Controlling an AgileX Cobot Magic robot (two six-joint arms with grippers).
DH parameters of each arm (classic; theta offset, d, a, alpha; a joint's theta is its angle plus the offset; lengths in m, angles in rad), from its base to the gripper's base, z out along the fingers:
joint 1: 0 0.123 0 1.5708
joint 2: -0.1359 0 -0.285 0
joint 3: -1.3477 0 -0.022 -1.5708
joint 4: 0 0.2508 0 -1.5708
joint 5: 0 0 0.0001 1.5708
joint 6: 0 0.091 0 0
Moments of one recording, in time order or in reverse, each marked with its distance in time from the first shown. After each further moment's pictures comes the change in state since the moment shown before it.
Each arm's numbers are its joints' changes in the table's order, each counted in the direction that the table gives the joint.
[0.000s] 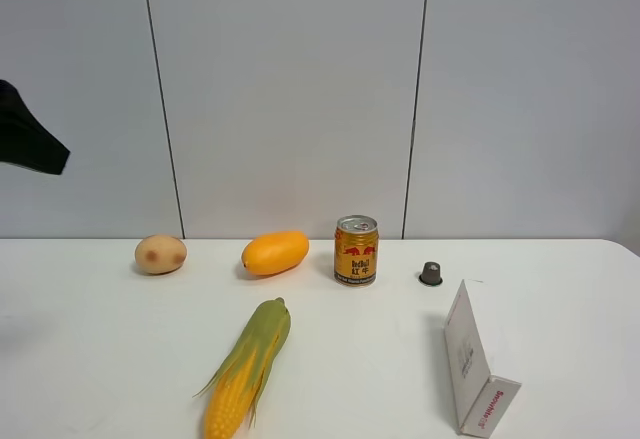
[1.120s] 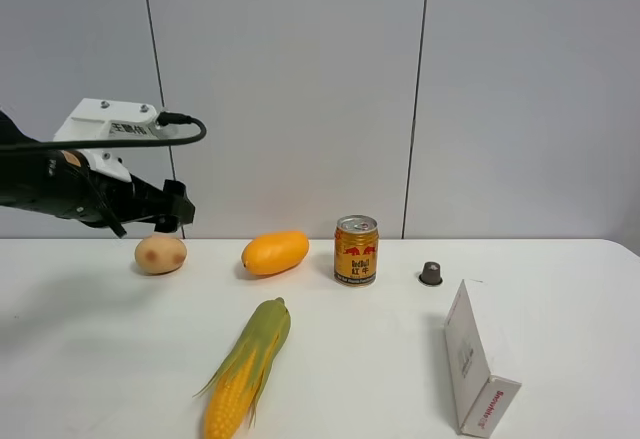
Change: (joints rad) left arm -0.180 -0.660 0.052 0.275 -0.821 -0.419; right arm 0.000 0.000 0.000 0.000 0.000 0.000
